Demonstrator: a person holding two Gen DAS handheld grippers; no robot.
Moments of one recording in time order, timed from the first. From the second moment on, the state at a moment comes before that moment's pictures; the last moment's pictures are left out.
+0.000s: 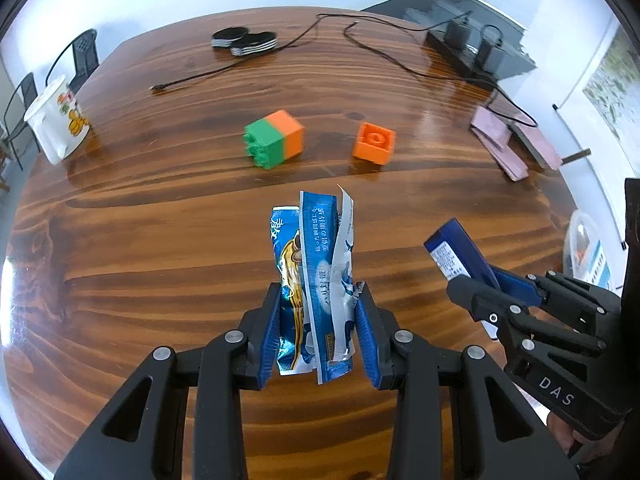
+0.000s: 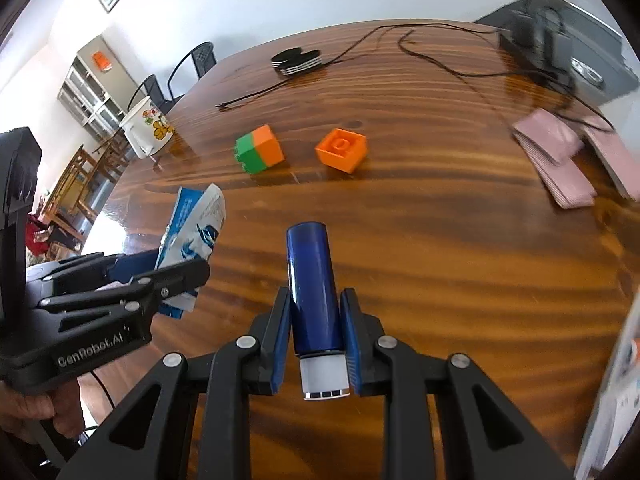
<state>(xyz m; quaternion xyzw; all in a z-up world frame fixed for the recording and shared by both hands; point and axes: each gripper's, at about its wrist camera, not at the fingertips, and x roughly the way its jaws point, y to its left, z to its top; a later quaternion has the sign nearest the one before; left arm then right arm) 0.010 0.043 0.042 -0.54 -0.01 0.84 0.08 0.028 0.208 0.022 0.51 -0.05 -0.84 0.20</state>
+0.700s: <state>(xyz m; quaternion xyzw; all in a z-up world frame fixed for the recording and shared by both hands) 0.047 0.161 0.065 -0.51 0.05 0.85 0.15 0.093 0.338 0.043 0.48 -0.11 -0.86 0.11</state>
